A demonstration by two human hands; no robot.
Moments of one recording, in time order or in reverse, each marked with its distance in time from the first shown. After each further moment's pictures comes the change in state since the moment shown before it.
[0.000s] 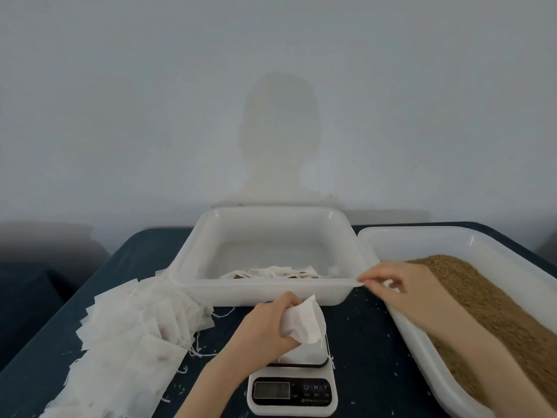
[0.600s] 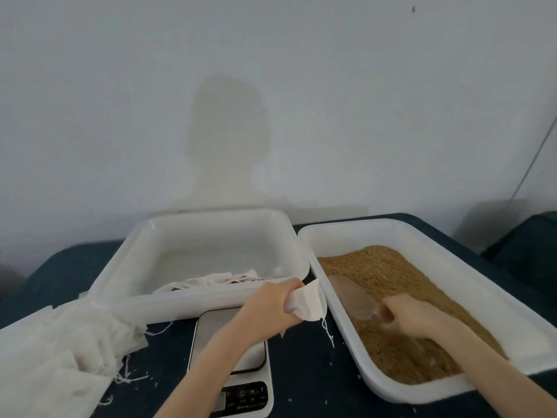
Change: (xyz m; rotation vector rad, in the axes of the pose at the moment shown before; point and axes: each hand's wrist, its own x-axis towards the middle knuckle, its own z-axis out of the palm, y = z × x) left_hand 0.075 0.067 0.048 0.029 -0.077 0.210; right_hand -0.032 0.138 -0.029 -0.563 -0.459 0.477
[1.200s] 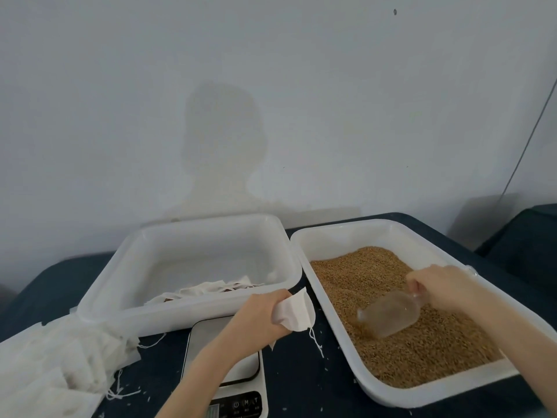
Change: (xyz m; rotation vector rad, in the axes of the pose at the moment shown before) left_hand -0.007 -0.003 0.002 -0.054 0.009 0.029; right_hand 0.000 0.066 -0.037 -0.259 0.208 0.121
